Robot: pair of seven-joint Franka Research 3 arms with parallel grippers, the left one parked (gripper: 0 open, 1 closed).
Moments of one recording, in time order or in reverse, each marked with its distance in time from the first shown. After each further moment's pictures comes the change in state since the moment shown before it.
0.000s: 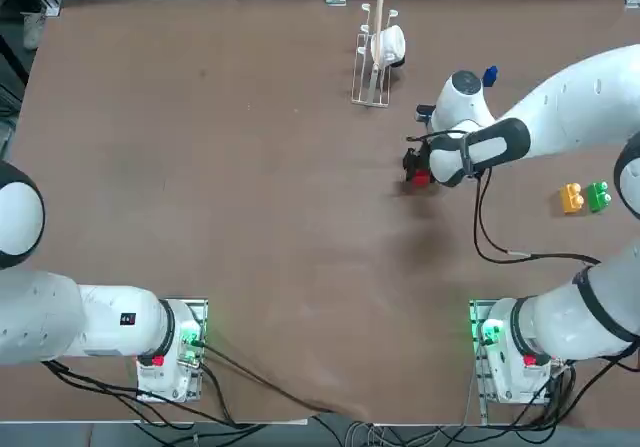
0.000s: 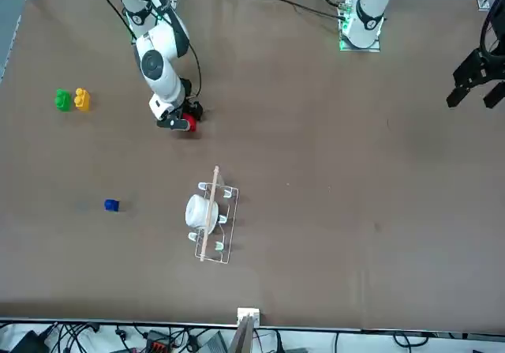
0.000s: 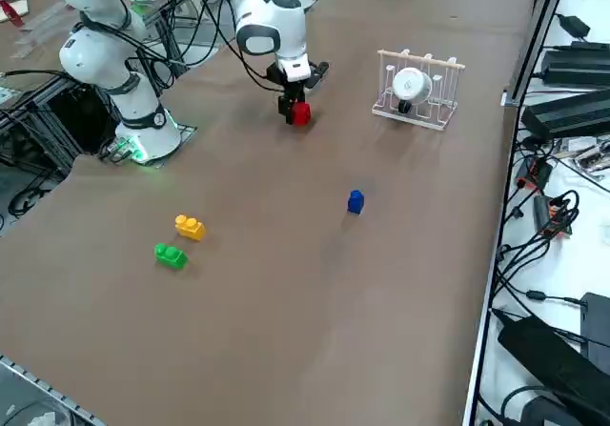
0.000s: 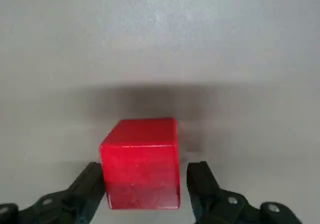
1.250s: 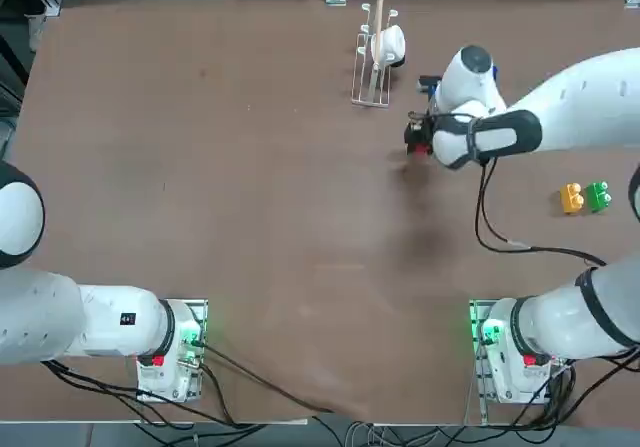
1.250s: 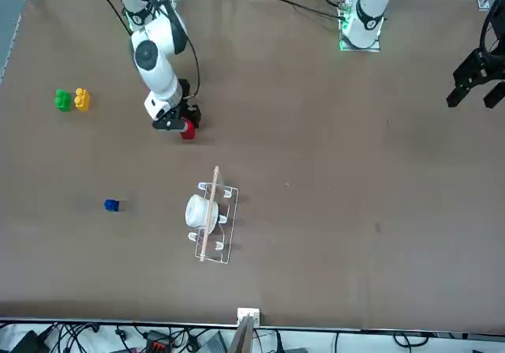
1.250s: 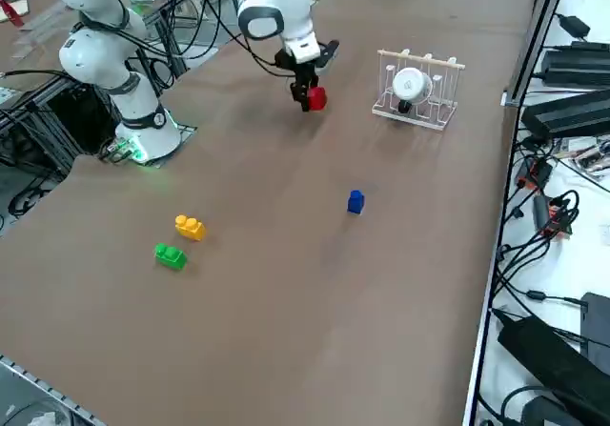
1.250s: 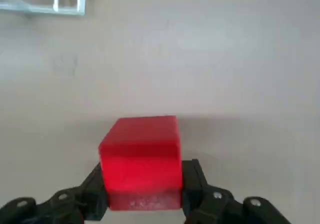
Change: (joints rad) arm -0.023 -0.108 -0.013 0.076 -0.008 -0.036 -0.073
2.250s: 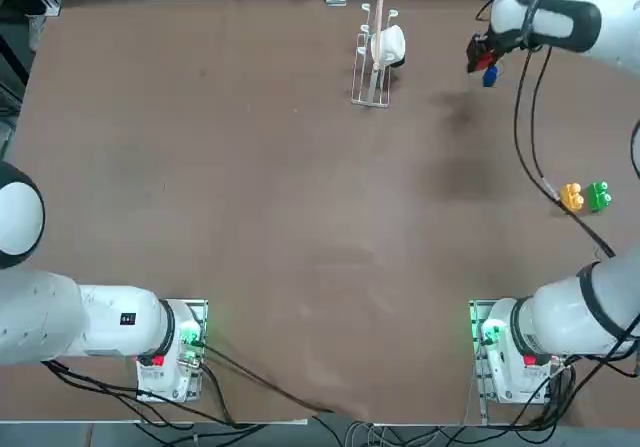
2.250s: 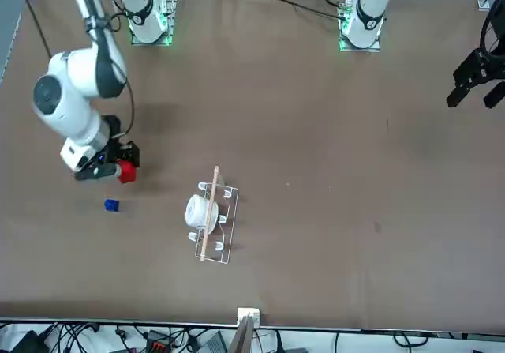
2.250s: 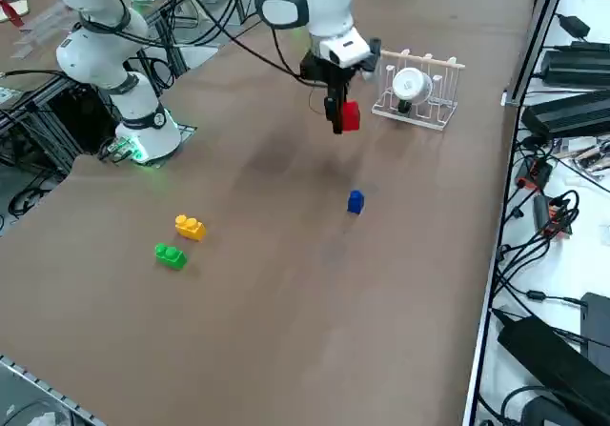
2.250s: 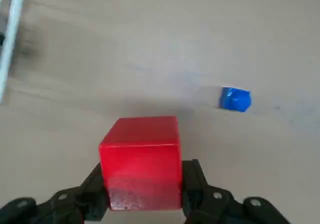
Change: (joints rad) arm -0.133 0.135 -0.268 0.489 -0.002 -0.411 -0.609
